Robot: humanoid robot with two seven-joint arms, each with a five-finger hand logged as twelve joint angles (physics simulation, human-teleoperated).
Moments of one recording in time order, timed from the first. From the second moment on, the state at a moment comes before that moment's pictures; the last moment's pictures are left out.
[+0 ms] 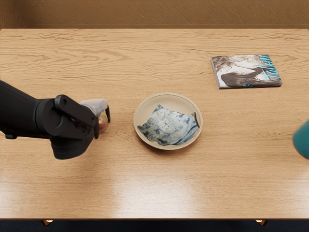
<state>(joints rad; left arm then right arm) -1.80 0.03 1.07 -1.52 0.04 0.61 0.27 -0.05 0.00 0.01 0.23 0.05 -0.14 0.11</state>
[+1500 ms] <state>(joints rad) -2.10 0.10 0.76 -1.53 0.02 0.14 0.28 -0.05 0.00 0.01 0.23 0.05 -0.14 0.11</state>
